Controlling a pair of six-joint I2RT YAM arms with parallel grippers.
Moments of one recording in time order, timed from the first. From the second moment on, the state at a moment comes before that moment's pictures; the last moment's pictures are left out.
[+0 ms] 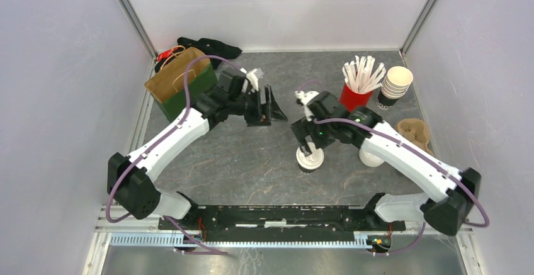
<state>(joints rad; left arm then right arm) -0.55 1.40 1.24 -0.52 0.48 -0.71 0.83 1.31 1.27 -1.00 0.12 0.23</state>
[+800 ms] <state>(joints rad) -0.70 1.67 1.12 -0.36 0.71 -0.86 0.58 1.14 0.96 -0.79 -0.30 0.11</state>
